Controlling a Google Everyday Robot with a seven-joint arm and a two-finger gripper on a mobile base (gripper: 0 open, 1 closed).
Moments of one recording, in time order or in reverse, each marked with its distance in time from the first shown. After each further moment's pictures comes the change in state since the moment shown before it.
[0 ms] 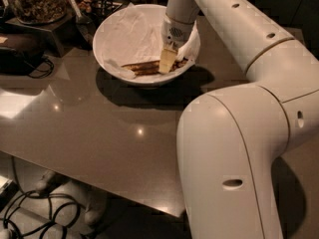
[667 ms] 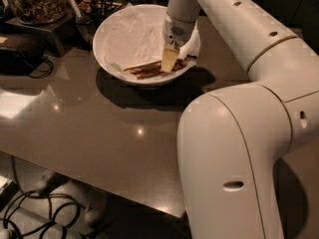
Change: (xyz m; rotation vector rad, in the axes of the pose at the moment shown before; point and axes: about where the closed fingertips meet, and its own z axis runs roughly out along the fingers) arm 0.001 0.002 -0.005 0.007 0.004 -0.021
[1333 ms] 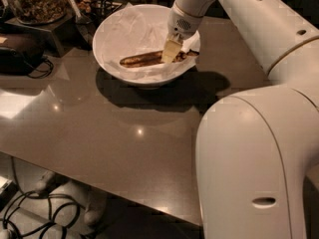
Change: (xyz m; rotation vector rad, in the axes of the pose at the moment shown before) arm -0.007 -0.006 -0.026 0.086 -0.129 0.018
